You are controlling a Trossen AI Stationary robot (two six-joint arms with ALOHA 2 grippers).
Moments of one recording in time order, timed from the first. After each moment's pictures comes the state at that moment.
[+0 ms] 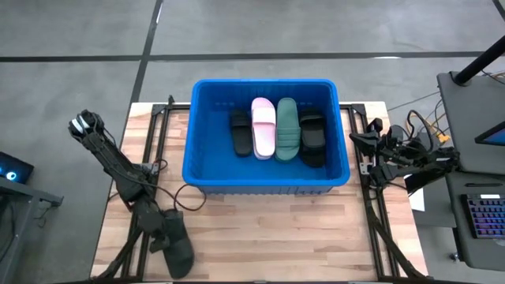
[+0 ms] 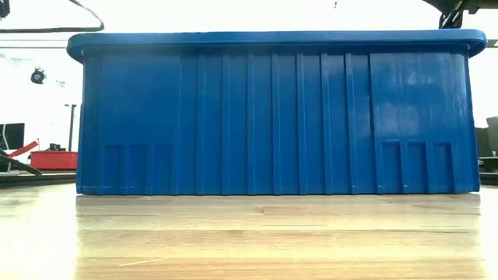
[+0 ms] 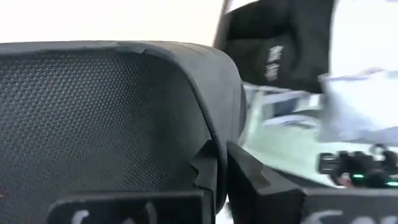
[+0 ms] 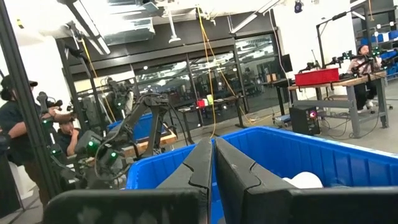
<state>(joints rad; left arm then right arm) -0.88 0.98 0.48 -0.14 0.20 -1.39 0.21 0.01 0.44 -0.15 0.47 0.10</state>
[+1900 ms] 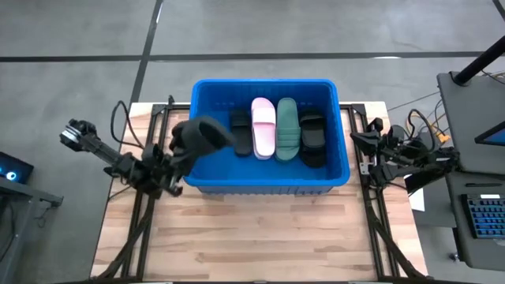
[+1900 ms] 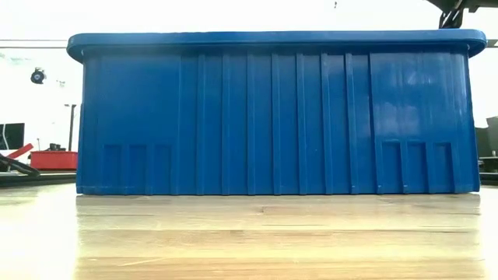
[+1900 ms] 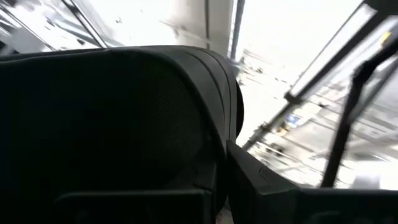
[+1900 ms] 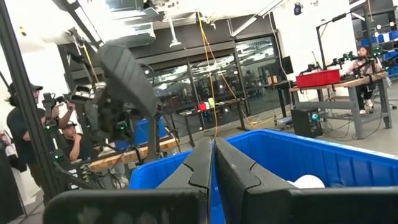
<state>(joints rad) -0.52 1.05 0.66 1.27 -0.75 0.04 0.21 0.01 0.44 -0.13 0.47 0.10</state>
